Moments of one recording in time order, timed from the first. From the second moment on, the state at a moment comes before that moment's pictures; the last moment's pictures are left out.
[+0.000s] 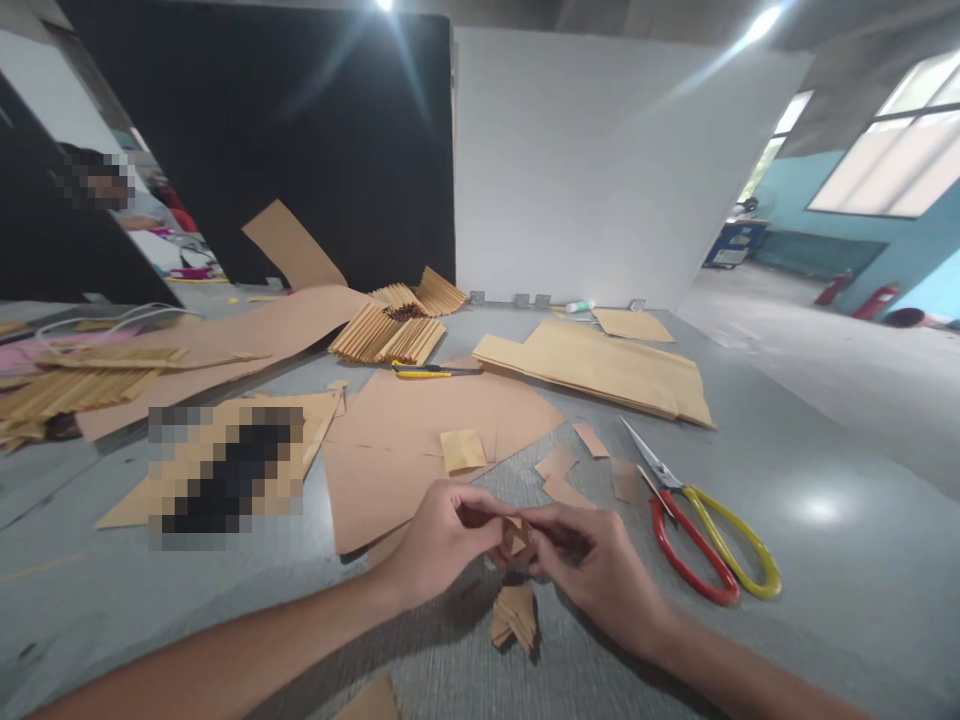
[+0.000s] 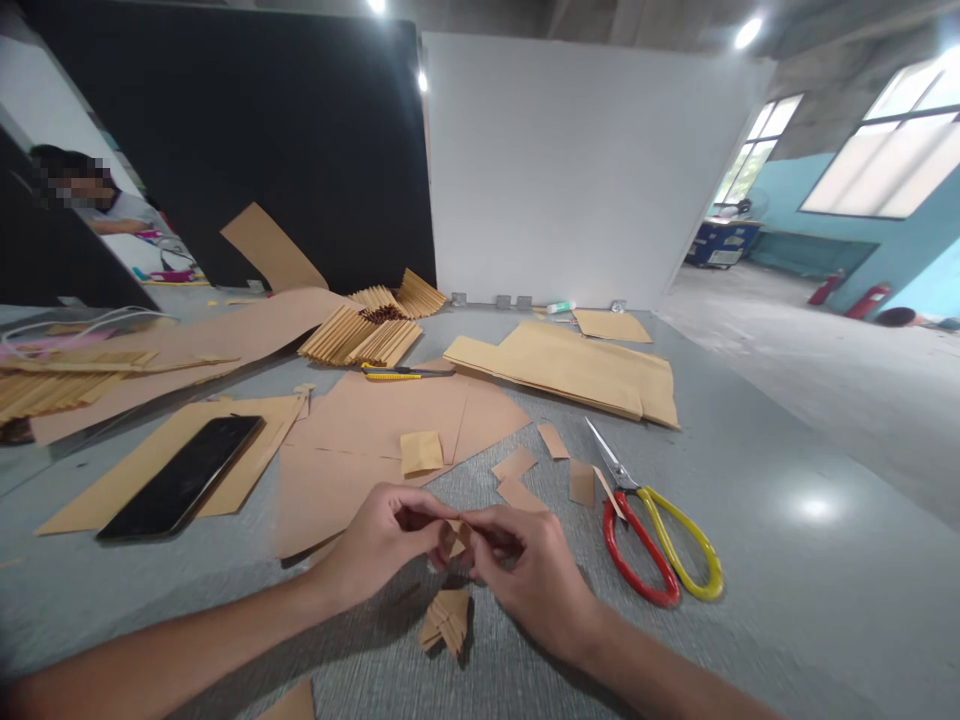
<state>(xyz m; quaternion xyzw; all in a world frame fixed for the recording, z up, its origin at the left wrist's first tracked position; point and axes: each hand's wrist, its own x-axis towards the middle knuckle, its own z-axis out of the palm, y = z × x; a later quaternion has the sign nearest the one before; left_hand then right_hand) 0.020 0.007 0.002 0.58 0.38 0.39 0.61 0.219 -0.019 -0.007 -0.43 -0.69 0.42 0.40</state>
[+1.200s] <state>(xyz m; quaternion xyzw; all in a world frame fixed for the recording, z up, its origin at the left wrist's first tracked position) 0.029 -0.002 -0.006 0.67 0.40 0.39 0.48 0.213 -0.012 -0.019 -0.45 -0.63 0.46 0.44</state>
